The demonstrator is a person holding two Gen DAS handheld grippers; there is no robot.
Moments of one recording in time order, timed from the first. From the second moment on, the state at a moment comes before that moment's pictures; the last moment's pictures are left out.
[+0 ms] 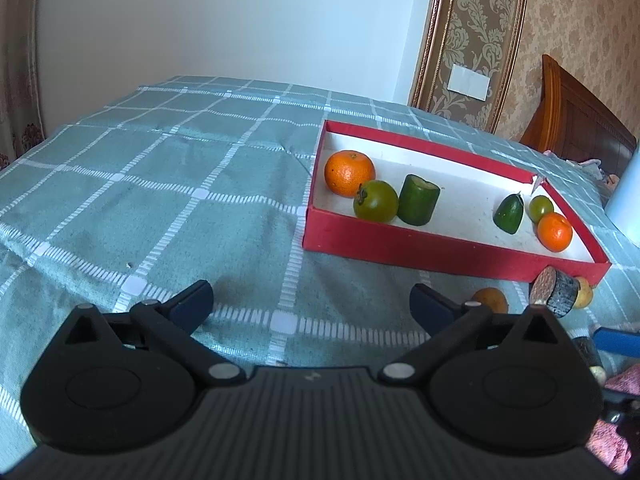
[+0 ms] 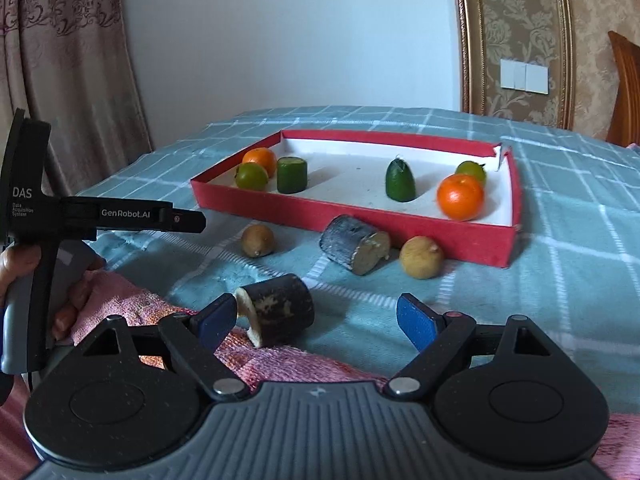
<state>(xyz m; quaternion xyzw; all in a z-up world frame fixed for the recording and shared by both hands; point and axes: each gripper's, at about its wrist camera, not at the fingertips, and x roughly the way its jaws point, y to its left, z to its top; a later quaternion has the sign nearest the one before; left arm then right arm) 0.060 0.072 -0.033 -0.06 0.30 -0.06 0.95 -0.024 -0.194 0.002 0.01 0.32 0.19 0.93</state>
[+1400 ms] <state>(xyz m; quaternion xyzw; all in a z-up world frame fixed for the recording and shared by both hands) 0.059 0.078 -0.034 -0.07 0.30 -0.06 0.95 0.071 -0.175 0.036 -0.04 0.28 0.12 0.95</state>
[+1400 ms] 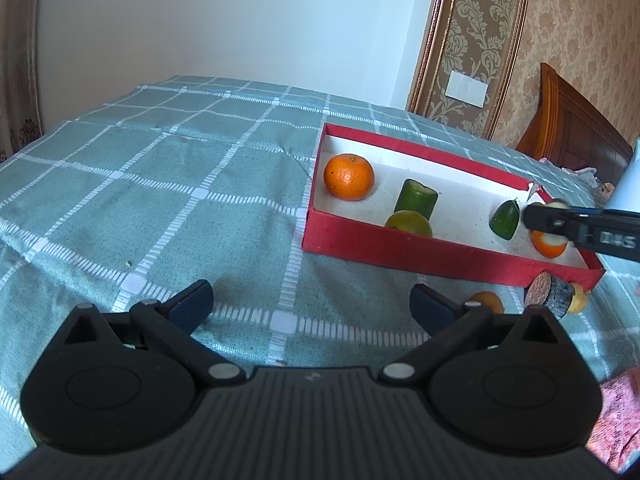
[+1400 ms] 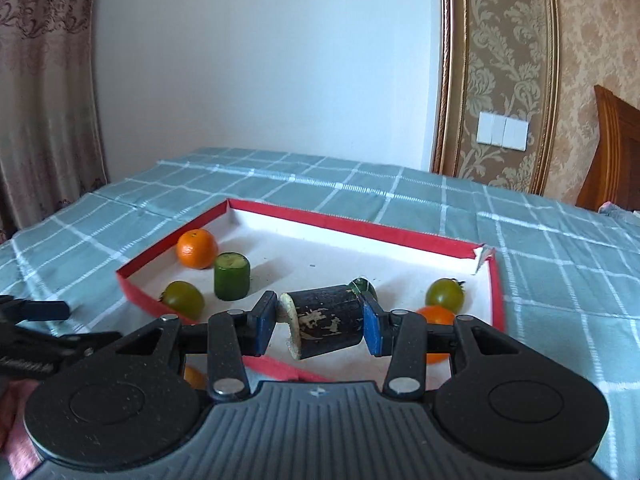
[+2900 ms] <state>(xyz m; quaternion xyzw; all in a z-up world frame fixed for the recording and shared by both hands) 0.057 0.083 -0.034 -0.09 0.29 -0.07 0.95 0.073 -0.171 0.028 -0.04 0.27 0.11 0.95</state>
